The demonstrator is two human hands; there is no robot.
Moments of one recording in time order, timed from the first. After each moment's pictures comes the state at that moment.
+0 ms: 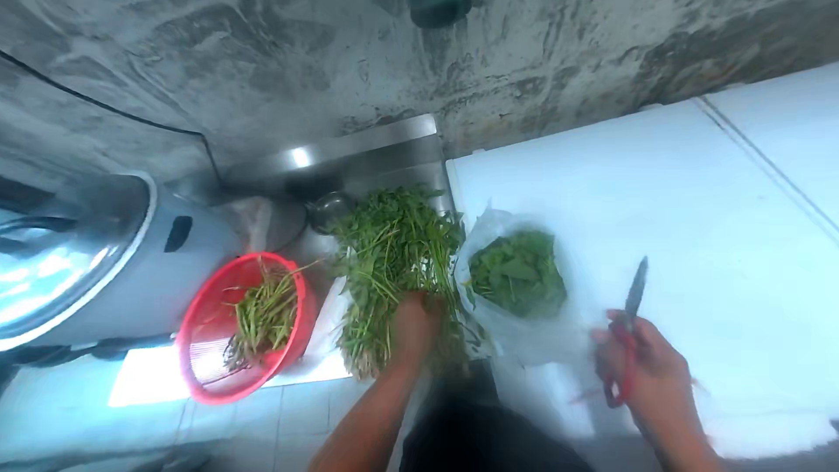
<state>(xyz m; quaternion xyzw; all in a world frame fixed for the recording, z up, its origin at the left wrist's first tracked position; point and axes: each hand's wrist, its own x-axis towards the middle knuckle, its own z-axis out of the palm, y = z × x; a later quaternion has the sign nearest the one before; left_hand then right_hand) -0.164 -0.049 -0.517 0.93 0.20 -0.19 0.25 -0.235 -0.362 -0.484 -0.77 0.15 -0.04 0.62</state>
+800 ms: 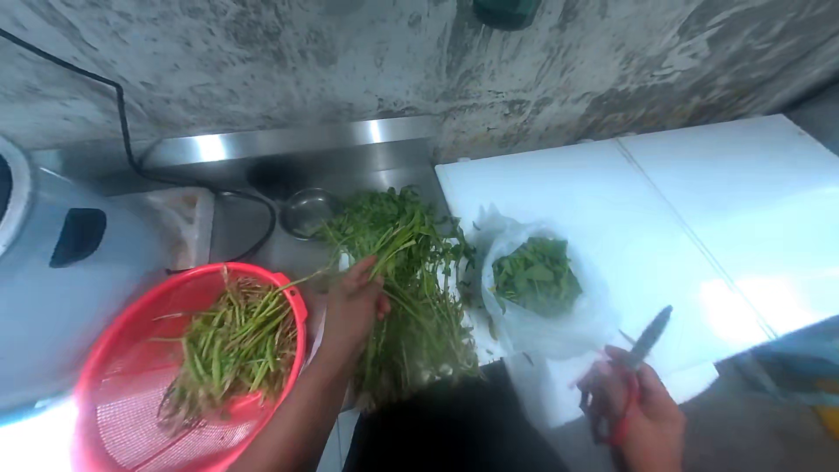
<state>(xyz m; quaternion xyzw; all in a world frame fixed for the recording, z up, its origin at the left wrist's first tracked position) -0.140 0.107 -0.454 0.69 0.18 -0.08 0.69 -0.295 -0.235 -0.445 -0.77 0.23 -0.16 0.58</state>
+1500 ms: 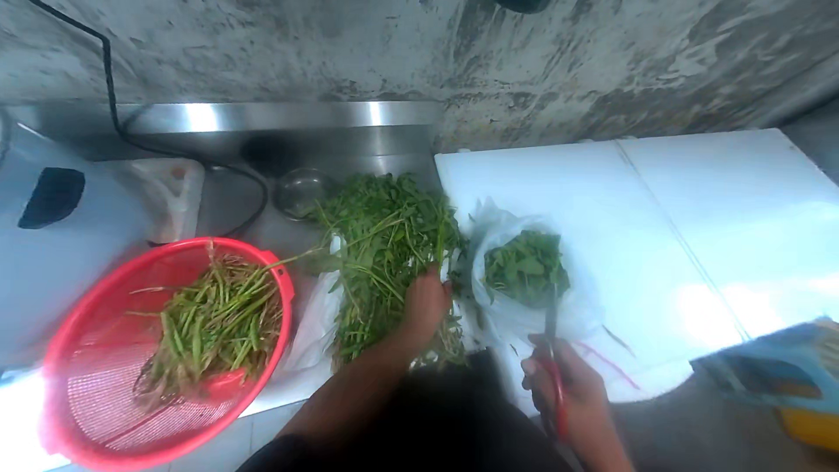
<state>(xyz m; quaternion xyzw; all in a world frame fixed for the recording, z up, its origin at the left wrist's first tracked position) -0.131 -0.023 -0.531 0.91 0.05 -0.23 0.34 -0.283 -0.214 -0.451 -0.81 0.10 -0.01 0.57</state>
